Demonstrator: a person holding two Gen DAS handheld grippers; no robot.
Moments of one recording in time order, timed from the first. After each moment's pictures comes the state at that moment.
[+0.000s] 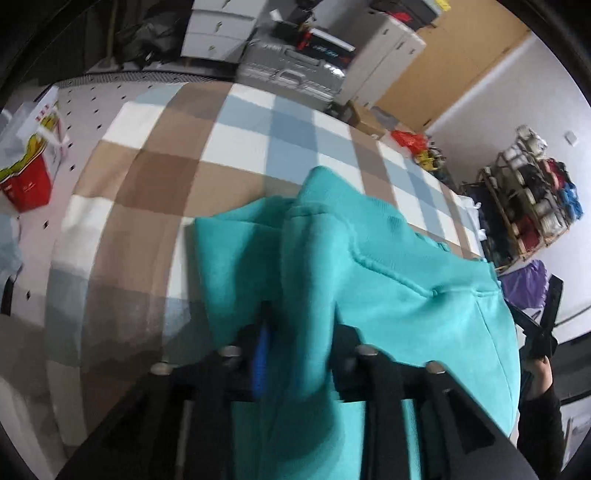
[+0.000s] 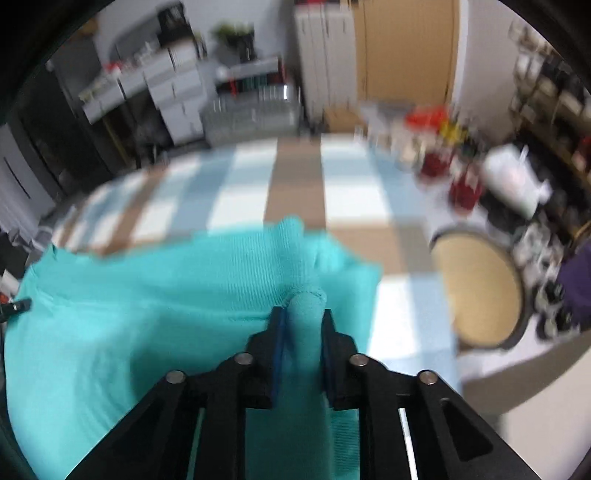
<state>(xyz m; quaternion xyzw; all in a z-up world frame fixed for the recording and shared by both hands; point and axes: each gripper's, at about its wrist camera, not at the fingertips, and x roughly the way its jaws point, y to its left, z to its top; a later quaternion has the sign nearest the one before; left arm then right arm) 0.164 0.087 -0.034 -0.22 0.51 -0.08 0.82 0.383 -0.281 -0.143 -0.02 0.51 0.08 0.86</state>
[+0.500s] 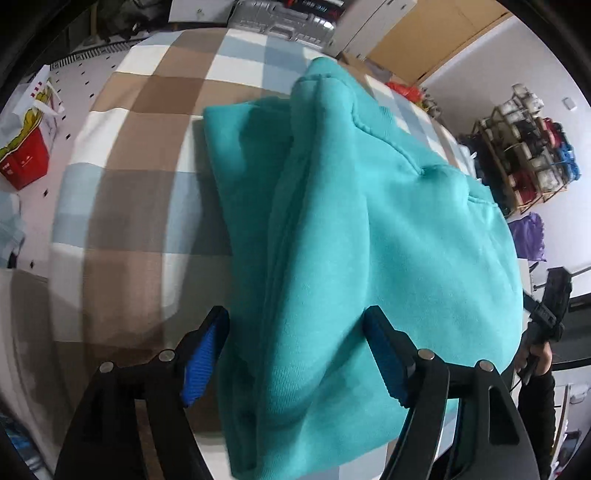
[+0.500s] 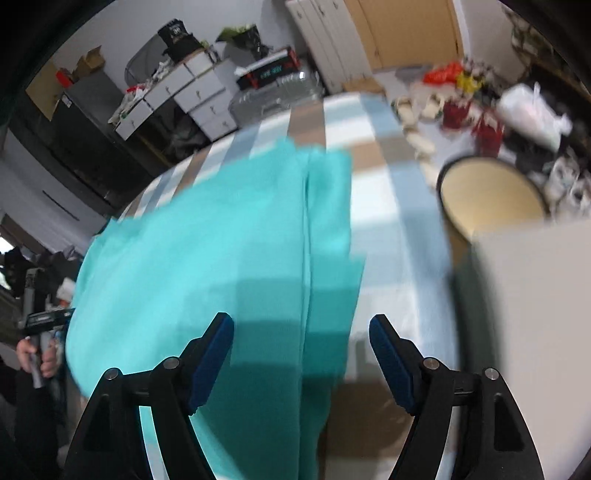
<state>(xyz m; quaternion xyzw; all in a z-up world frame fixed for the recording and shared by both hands) 0.100 0.066 -0.052 -0.19 0.58 -0.12 0.78 0.279 -0.344 -0.133 0.10 0.53 0.17 0.82</state>
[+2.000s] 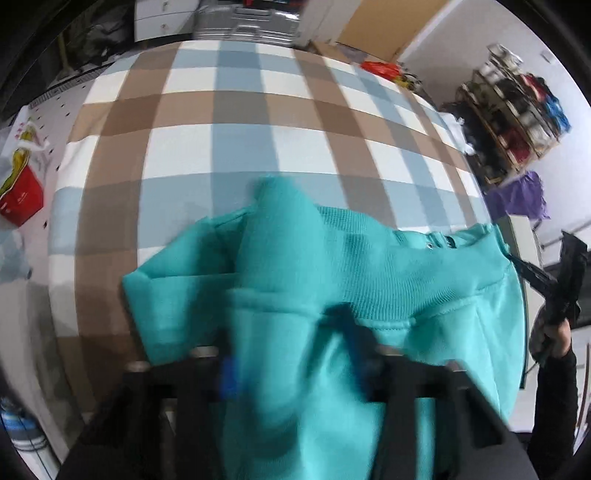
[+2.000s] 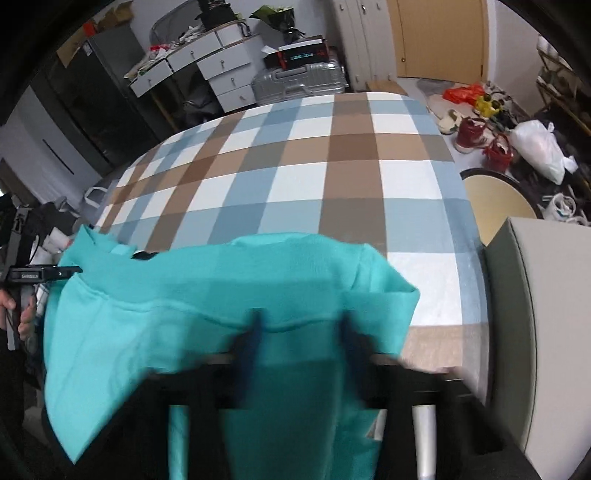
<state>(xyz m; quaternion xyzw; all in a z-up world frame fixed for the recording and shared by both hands) 0.052 0.048 -0.007 -0.10 0.59 -0.14 0.79 0.235 -0.291 -0.114 0.00 0.52 0.17 0.83</state>
